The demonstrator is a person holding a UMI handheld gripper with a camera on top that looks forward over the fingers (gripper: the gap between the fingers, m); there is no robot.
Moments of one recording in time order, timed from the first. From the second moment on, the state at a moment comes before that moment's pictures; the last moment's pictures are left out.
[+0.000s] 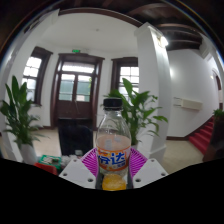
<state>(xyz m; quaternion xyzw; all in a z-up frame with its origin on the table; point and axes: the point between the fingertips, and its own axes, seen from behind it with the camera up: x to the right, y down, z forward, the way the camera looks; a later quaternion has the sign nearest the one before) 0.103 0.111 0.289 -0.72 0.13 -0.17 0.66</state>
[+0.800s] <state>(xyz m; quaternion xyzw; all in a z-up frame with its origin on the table) 0.196 0.113 0.130 -0.74 0.20 -0.15 0.63</state>
